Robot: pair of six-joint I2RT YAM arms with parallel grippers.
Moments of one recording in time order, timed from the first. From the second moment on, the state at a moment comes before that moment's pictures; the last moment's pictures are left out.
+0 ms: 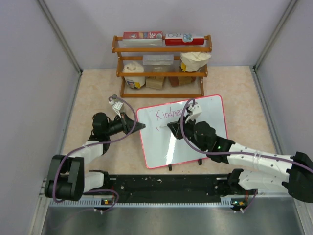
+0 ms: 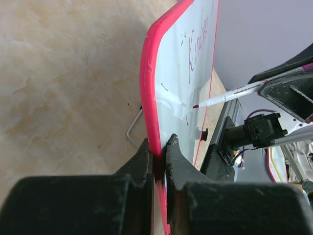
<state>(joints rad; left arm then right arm) -0.12 1.22 0.35 0.66 0.95 -0.65 1.03 1.05 0.62 0.25 0.33 0.50</state>
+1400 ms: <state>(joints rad) -0.12 1.22 0.35 0.65 0.95 -0.65 1.03 1.05 0.57 0.26 0.27 0.54</state>
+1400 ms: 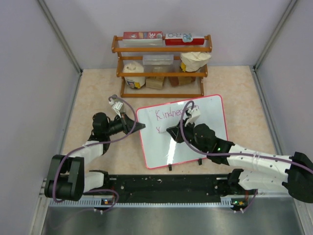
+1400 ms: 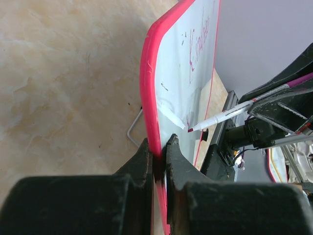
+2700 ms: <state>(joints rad) -0.12 1.22 0.35 0.65 0.95 -0.65 0.94 0.99 0.60 0.24 0.19 0.56</state>
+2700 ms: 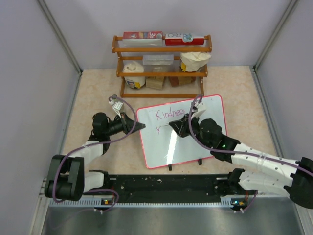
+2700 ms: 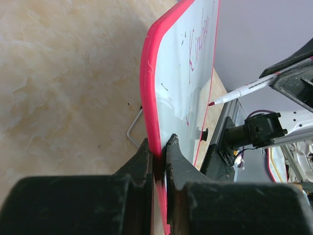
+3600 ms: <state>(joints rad) -0.12 1.22 0.35 0.65 0.95 -0.65 0.92 1.04 0.60 0.24 0.23 0.55</state>
